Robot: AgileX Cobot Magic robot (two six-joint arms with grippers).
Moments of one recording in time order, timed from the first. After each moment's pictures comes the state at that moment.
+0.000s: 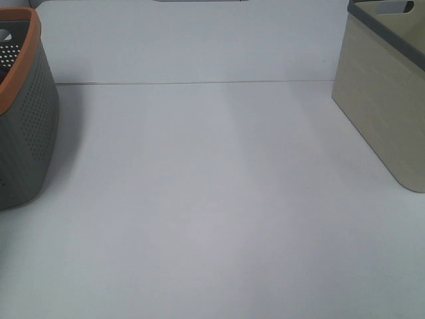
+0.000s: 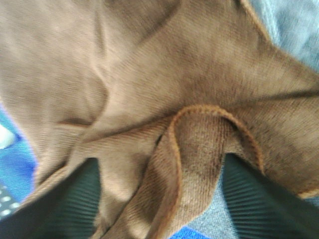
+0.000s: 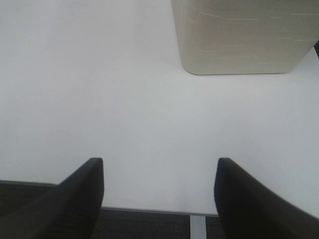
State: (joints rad) left arm 0.22 2.10 -1.63 -0.07 0.88 1.19; right arm -0.02 0.00 -0.50 0.06 1.06 -0.08
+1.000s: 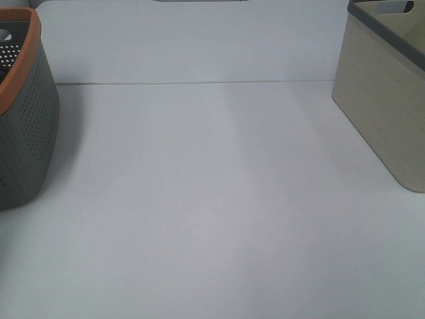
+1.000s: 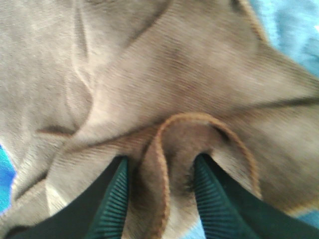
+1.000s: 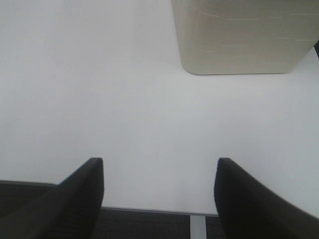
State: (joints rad) left arm 0.22 2.10 -1.63 -0.09 0.90 1.19; right arm -0.02 0.00 -0.50 0.06 1.06 -0.08
